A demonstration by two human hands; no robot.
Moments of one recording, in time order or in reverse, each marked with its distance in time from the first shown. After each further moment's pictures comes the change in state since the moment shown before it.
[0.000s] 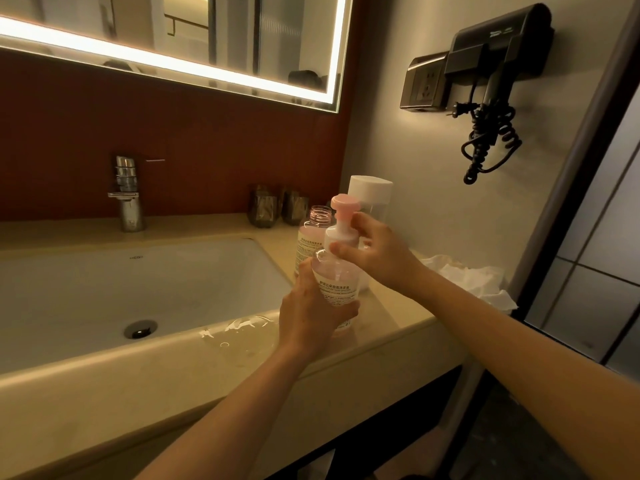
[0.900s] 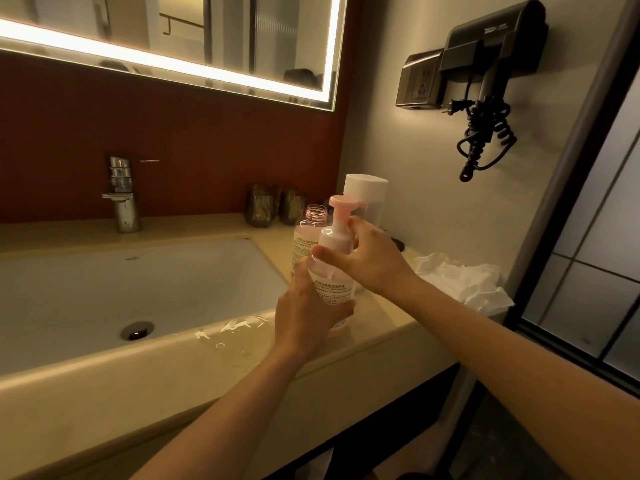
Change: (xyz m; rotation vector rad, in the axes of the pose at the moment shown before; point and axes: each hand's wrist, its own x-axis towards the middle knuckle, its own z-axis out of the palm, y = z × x) left_hand -0.001 0.000 0.000 -0.017 0.017 0.008; right_hand -0.005 -0.006 0.007 -0.196 0.089 0.049
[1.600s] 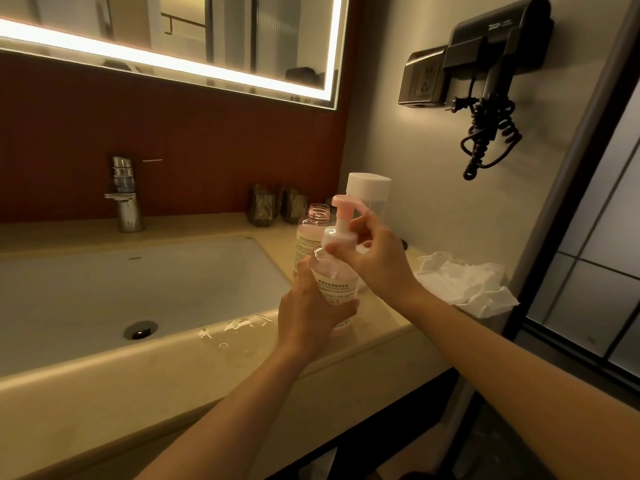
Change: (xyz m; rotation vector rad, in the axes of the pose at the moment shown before) left_hand 0.001 -0.003 0.002 0.004 0.000 0.000; right_hand -0.004 0.009 0.011 0.264 0.174 0.013
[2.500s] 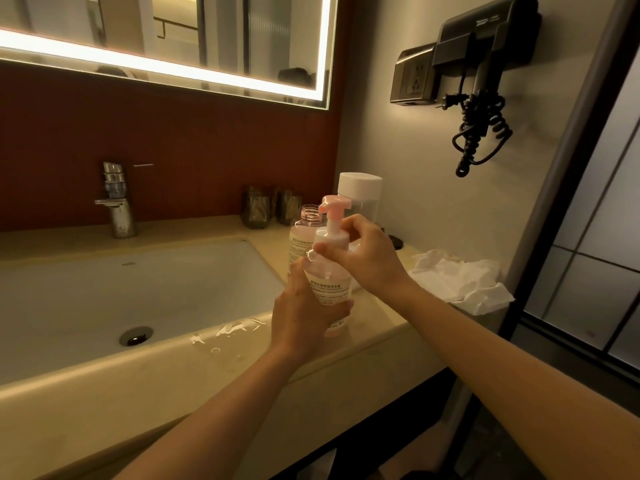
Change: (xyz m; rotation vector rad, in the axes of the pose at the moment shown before) left_hand 0.003 -0.003 0.002 -0.047 -0.007 0.051; right_hand 0.006 0.001 -0.002 -0.028 -0.064 0.023
